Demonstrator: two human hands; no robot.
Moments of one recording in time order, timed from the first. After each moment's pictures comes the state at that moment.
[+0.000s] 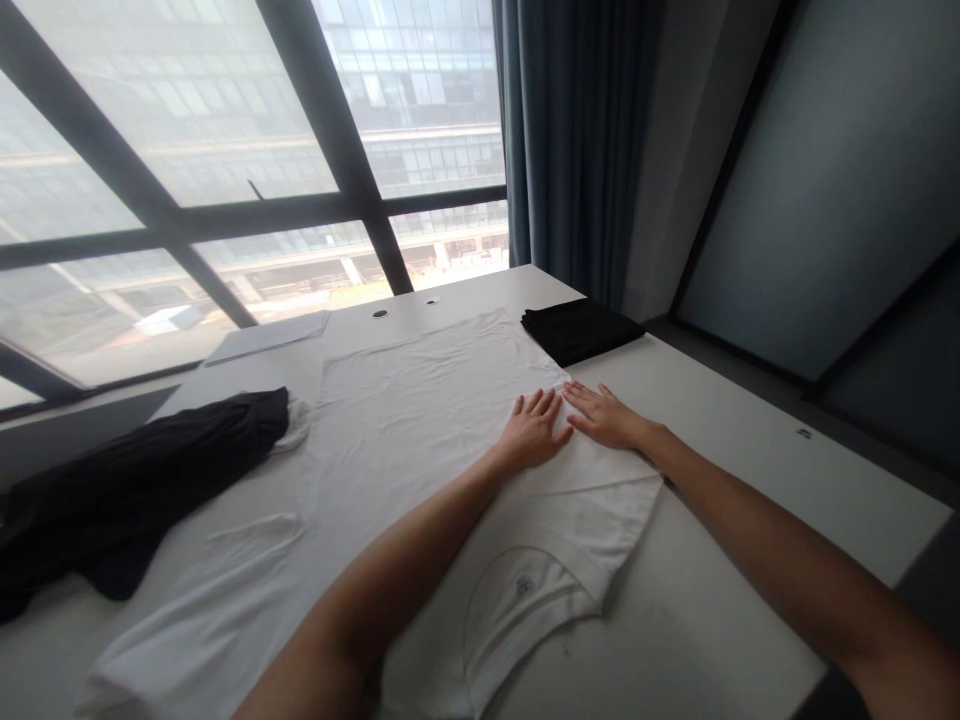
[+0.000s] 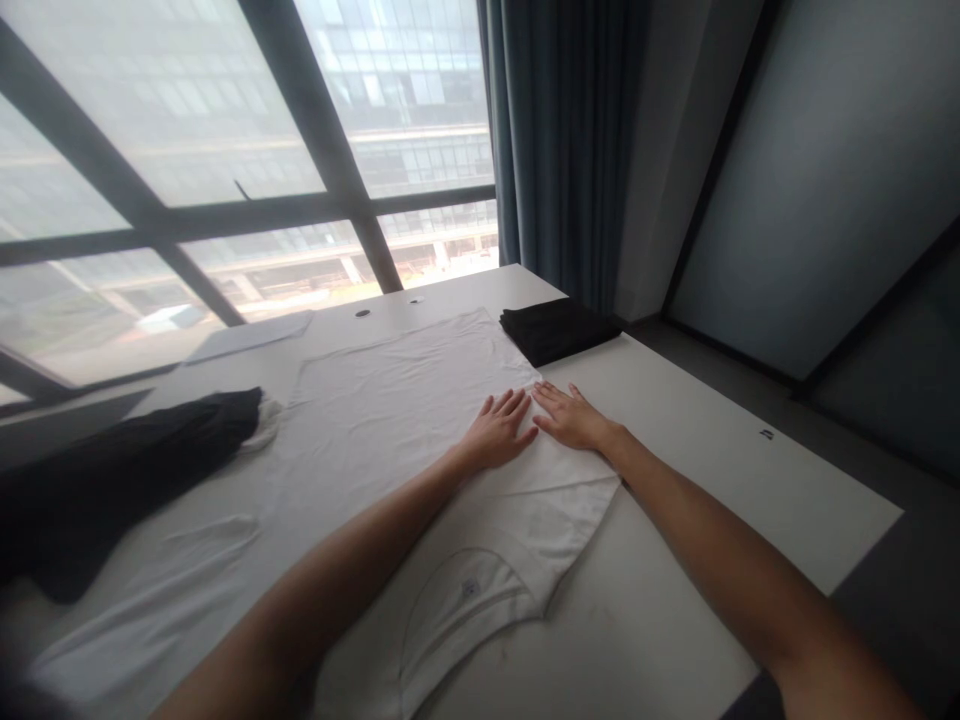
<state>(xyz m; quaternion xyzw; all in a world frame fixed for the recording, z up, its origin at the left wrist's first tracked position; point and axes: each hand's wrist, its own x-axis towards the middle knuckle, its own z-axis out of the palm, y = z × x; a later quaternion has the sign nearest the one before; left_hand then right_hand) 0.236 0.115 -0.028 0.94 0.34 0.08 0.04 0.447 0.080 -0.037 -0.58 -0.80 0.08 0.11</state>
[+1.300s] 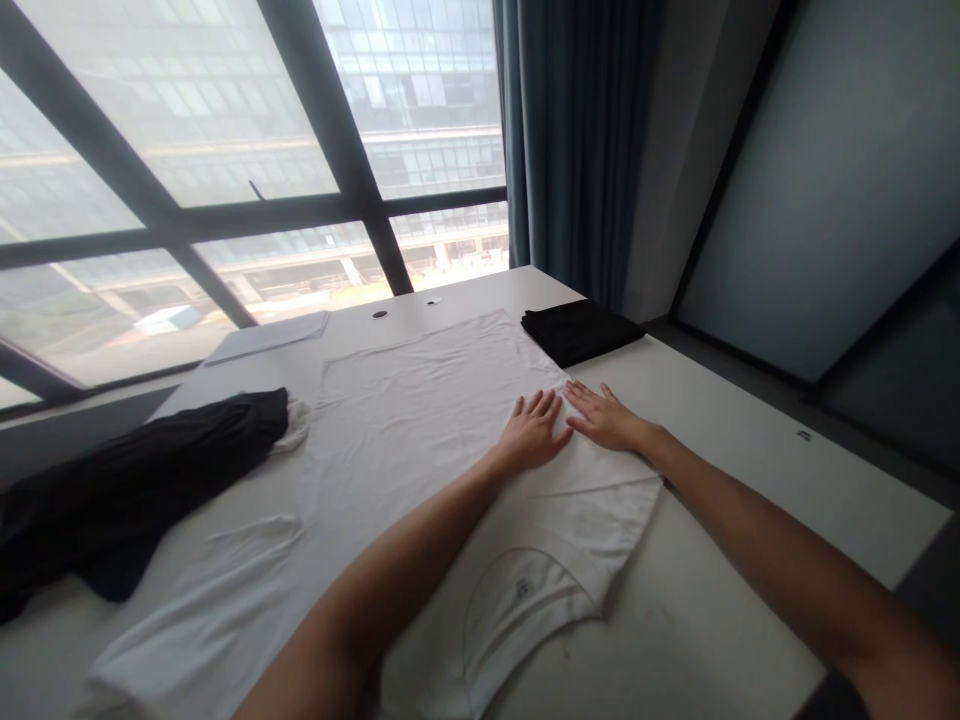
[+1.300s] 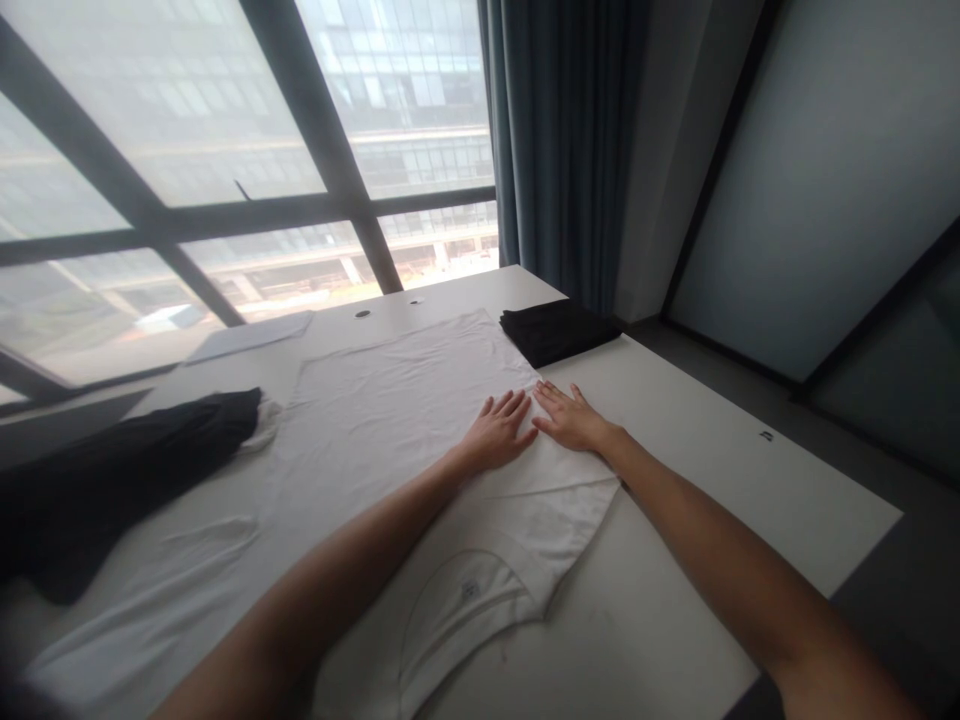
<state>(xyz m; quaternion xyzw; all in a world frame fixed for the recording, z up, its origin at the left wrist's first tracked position) 0.236 0.114 -0.026 0.94 0.34 0.08 0.05 0.445 0.081 -0.037 -0.59 -0.80 0.08 0.10</state>
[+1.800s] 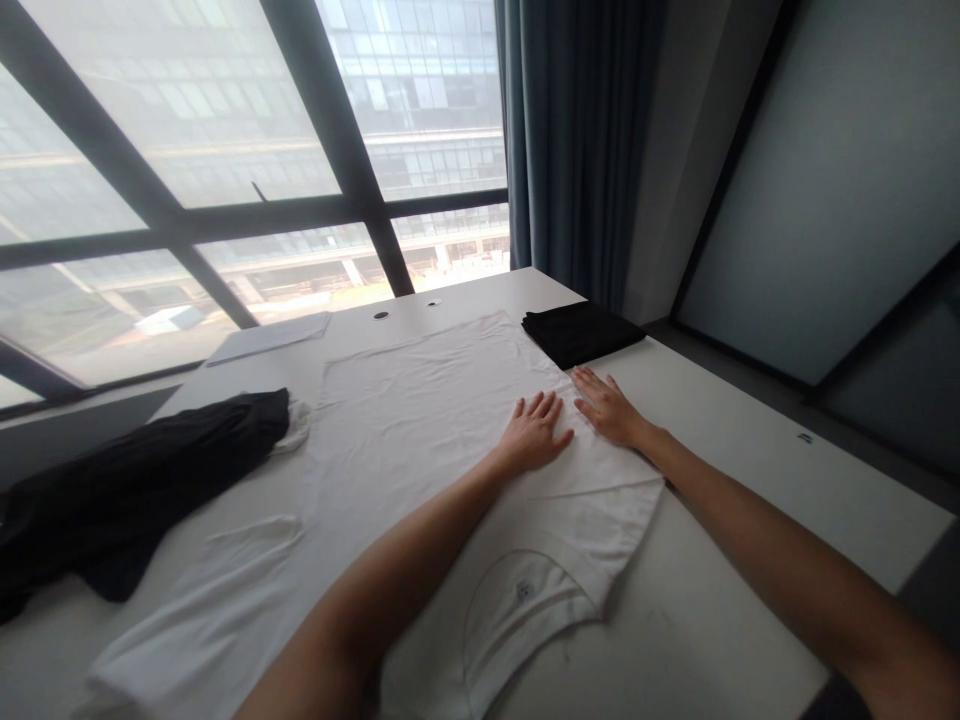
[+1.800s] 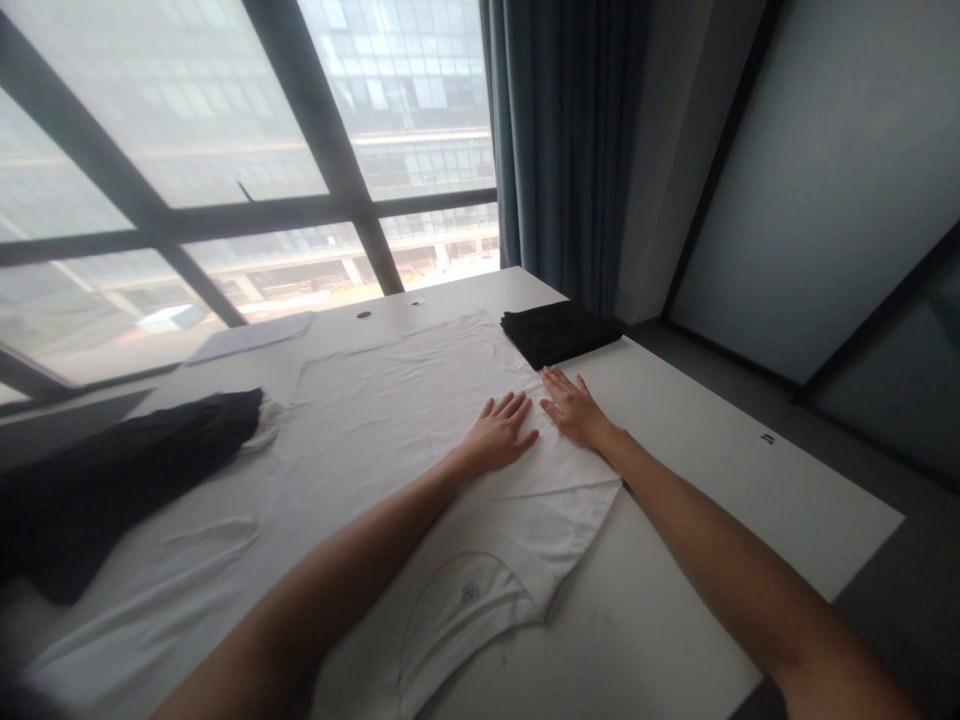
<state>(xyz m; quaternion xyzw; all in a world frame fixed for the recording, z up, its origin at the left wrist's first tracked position) 0.236 0.117 -0.029 0.94 0.33 0.08 0.04 0.450 0.086 -0.033 -0.61 -0.76 0.03 0.22</state>
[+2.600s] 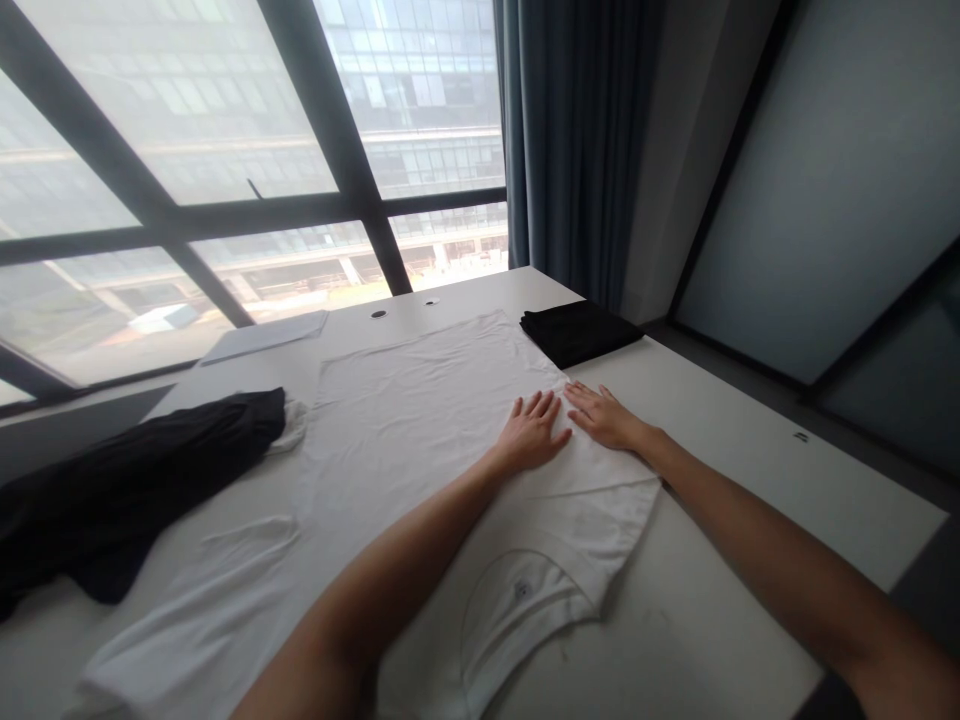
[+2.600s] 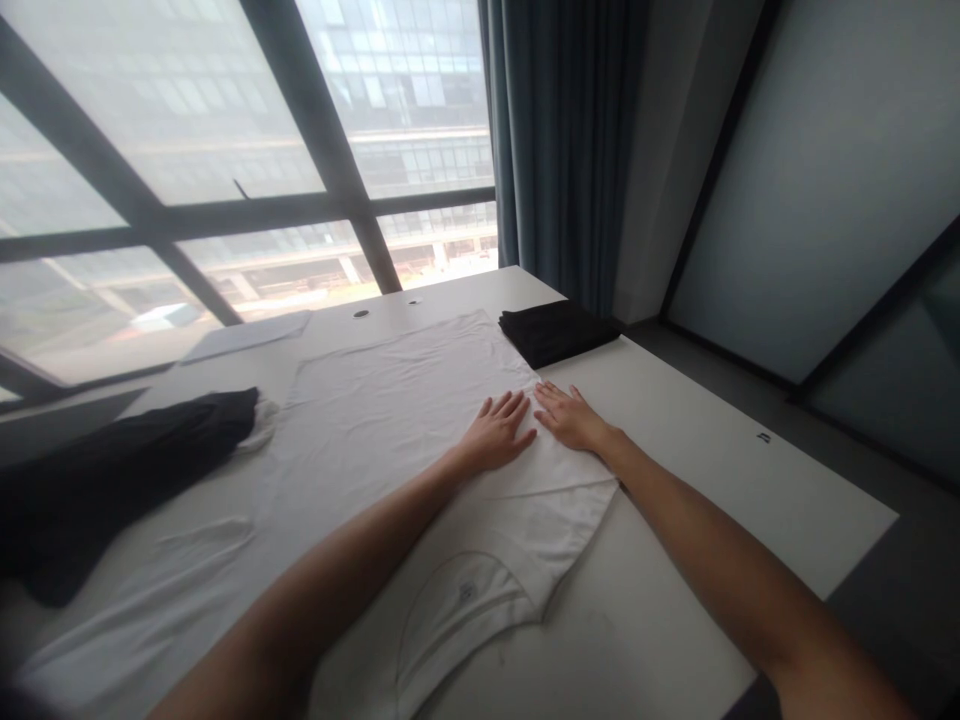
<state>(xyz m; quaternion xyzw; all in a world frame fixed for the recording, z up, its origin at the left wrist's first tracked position) 0.235 0.116 -0.029 0.94 0.34 0.08 0.05 0.448 0.083 -0.034 -0.60 -0.78 0.08 0.15</state>
